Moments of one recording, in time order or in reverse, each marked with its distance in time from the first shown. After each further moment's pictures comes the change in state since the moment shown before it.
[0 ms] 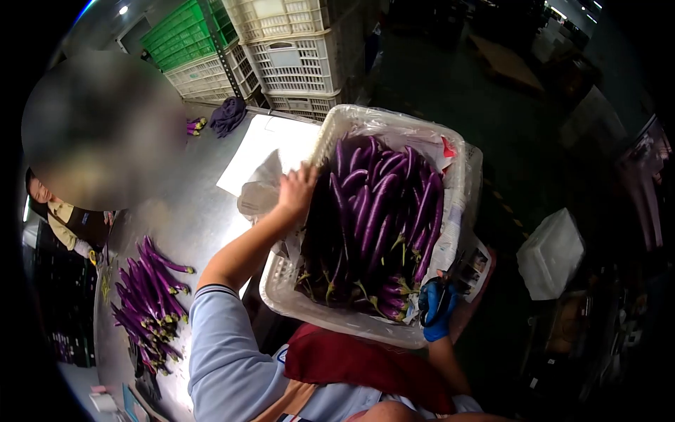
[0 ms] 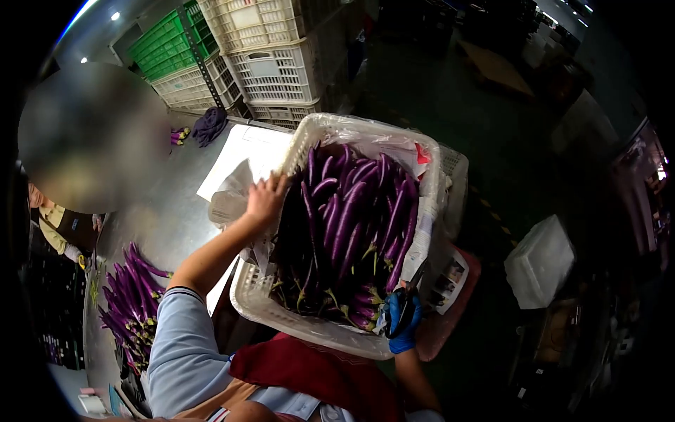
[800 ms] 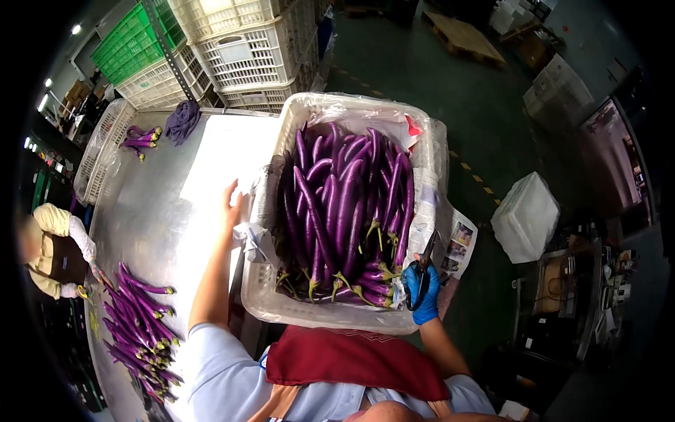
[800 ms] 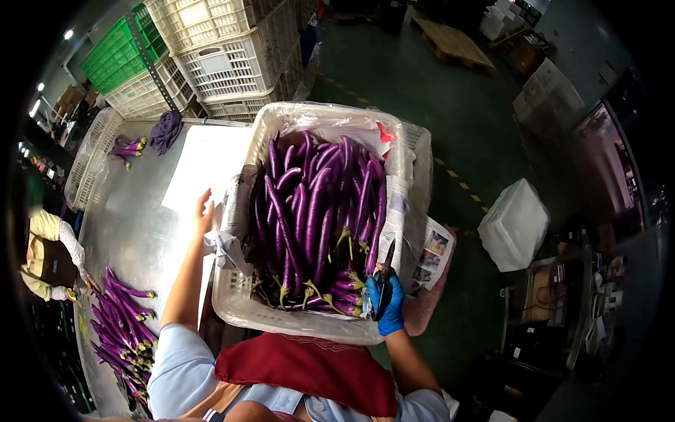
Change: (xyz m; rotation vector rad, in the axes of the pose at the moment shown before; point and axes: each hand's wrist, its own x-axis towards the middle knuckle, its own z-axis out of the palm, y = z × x) left_hand -0.054 -0.056 0.100 -1.301 0.219 -0.459; right_hand 0.010 0.013 -0.018 -0.183 -0.064 -0.152
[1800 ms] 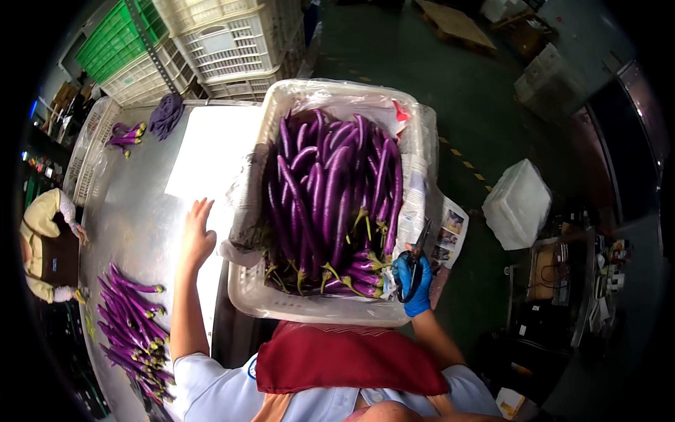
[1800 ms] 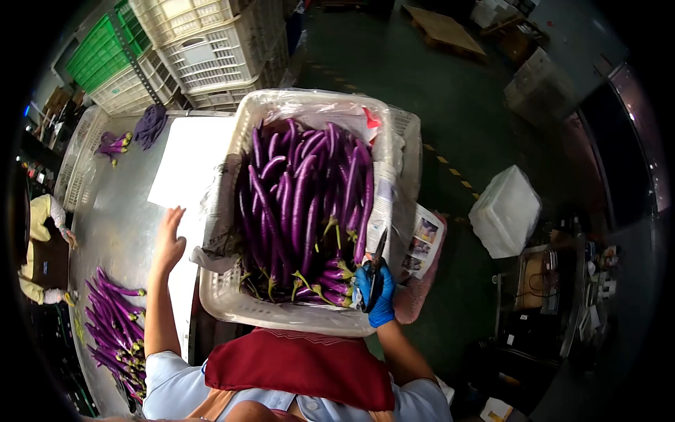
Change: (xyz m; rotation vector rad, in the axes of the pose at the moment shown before) left_hand -0.050 0.111 -0.081 0.626 -0.292 0.141; right_hand -0.005 -0.008 0.005 0.182 -0.082 0.054
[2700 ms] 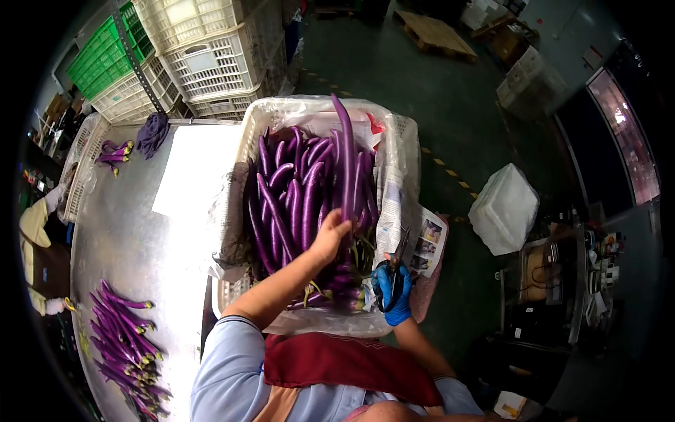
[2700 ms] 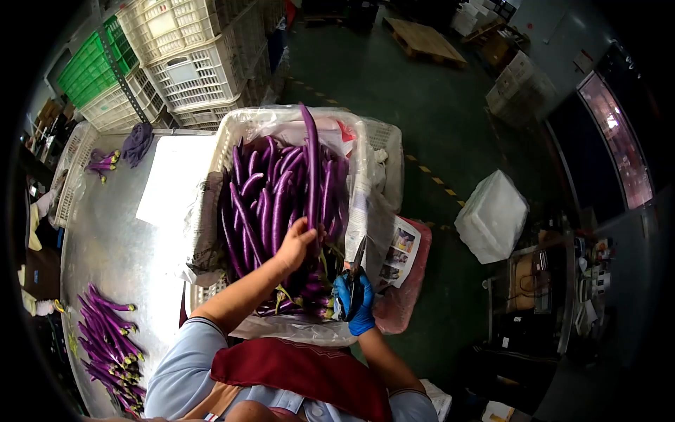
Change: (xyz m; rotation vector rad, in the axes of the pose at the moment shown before) left_hand 0.042 0.251 0.192 -1.824 -0.460 -0.275; right_hand 0.001 -0.002 0.003 -0.050 0.069 -0.005
